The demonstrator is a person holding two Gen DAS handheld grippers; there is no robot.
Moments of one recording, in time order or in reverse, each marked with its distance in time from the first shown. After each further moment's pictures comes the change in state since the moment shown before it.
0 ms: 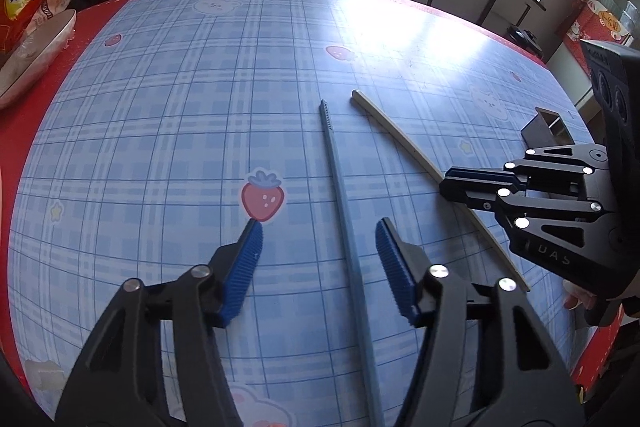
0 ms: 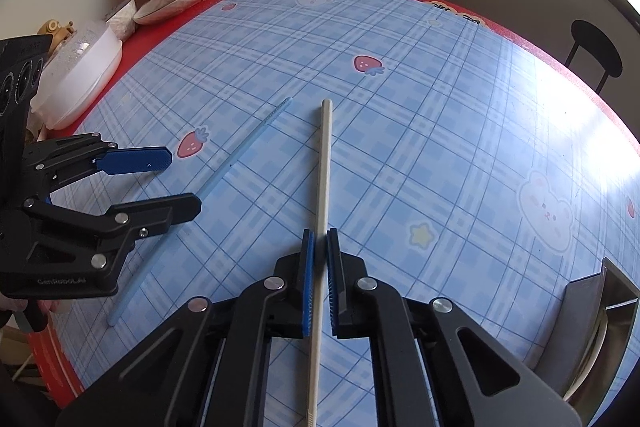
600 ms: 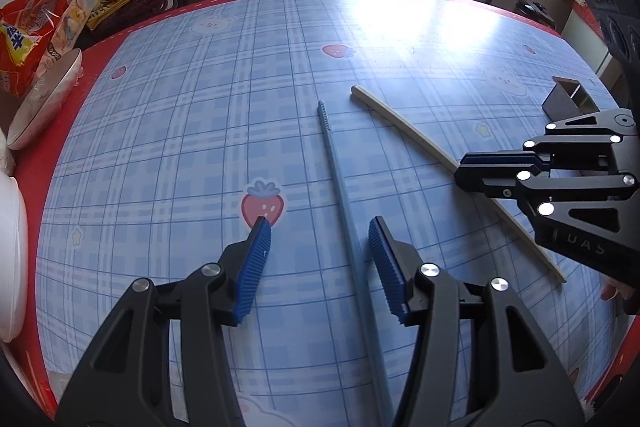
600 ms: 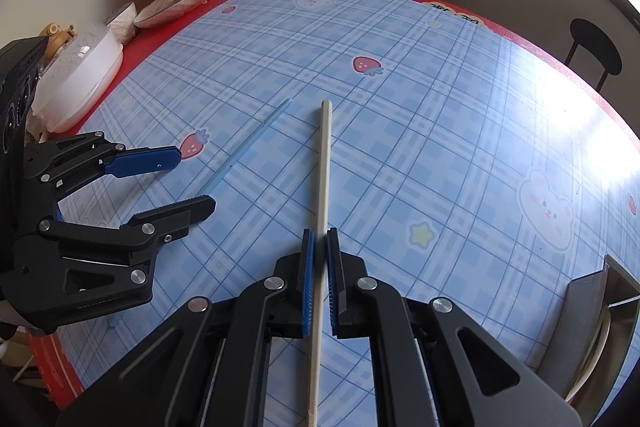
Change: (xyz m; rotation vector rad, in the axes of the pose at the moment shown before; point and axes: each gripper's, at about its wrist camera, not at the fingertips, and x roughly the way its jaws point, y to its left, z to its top) left arm 0.008 -0.019 -0.002 0.118 -0.024 0.134; right arm -0.001 0.001 -0.001 0.009 -0.013 0.002
